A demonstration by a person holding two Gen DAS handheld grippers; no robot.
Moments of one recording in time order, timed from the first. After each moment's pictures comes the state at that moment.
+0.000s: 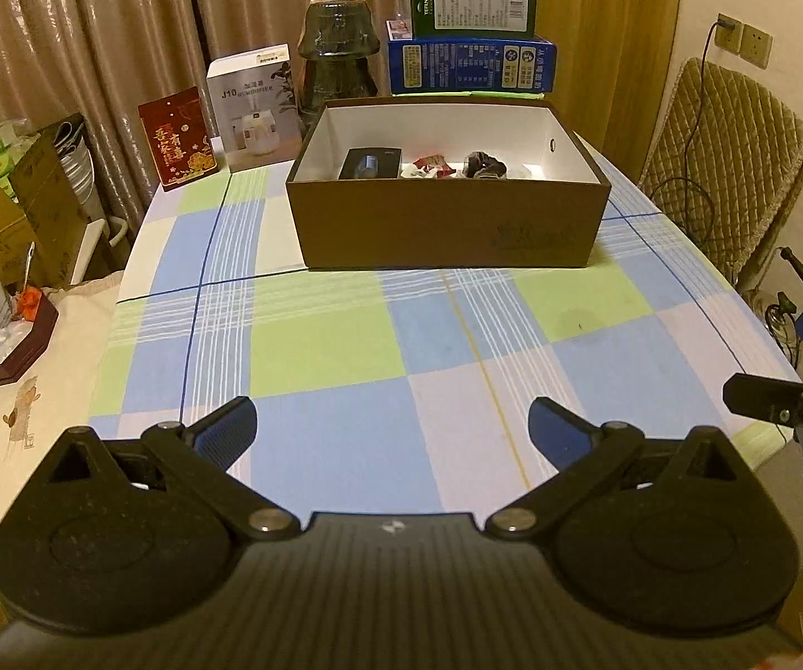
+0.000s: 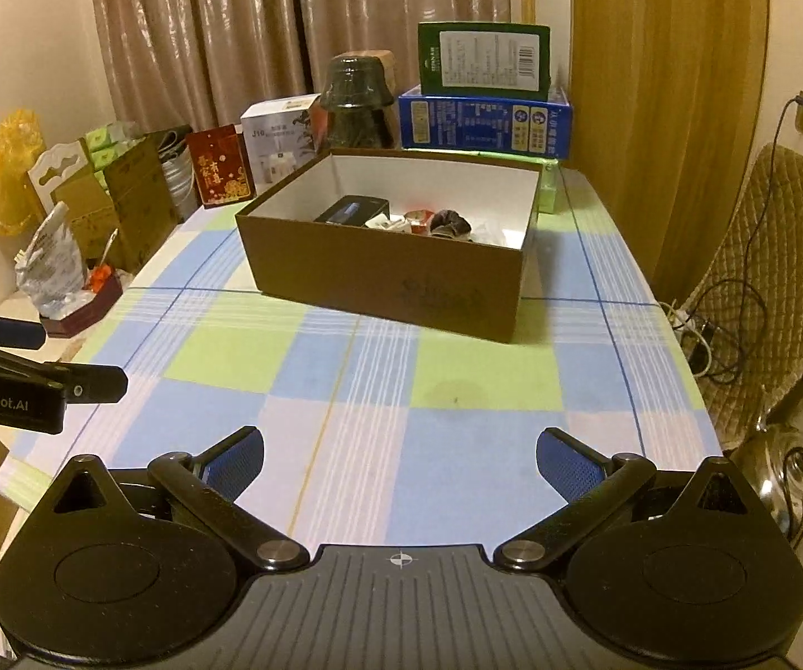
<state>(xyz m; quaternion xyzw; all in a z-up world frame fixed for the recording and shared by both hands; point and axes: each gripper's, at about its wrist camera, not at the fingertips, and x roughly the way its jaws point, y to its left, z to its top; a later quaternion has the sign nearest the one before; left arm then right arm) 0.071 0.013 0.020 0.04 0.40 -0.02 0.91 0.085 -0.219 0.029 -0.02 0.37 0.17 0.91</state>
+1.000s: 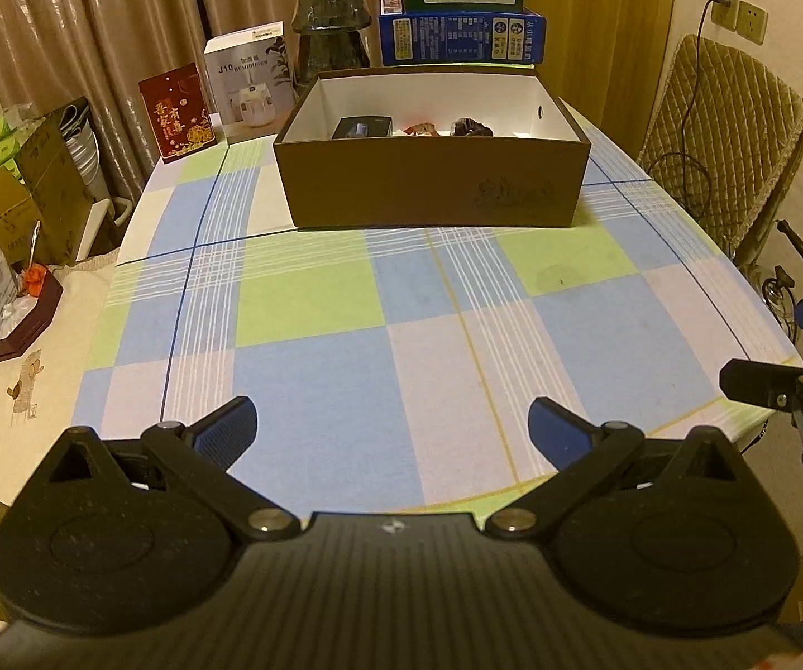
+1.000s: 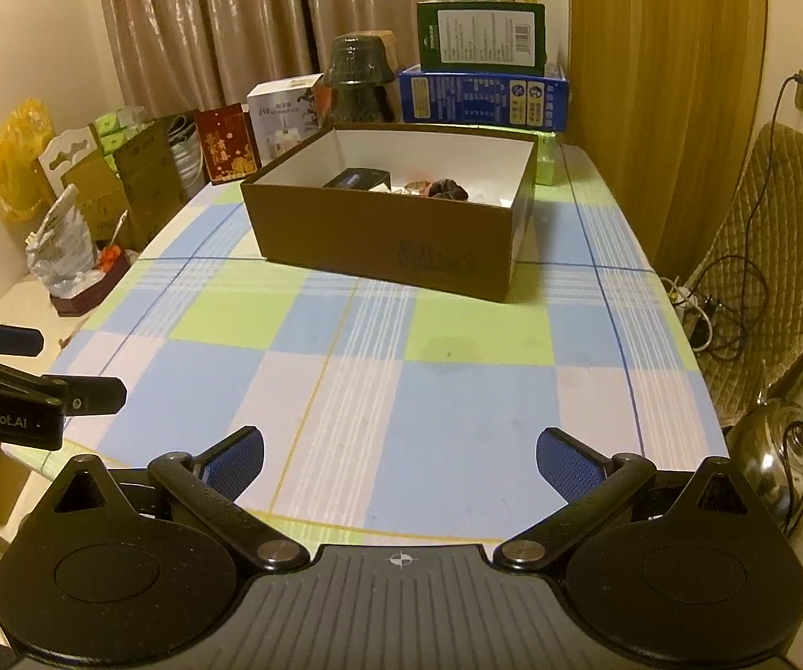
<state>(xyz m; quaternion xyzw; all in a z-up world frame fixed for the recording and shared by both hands) 0.041 -0.012 0.007 0.04 0.42 -0.01 0.91 0.063 -0.241 0.017 -0.02 0.38 0.18 0.91</state>
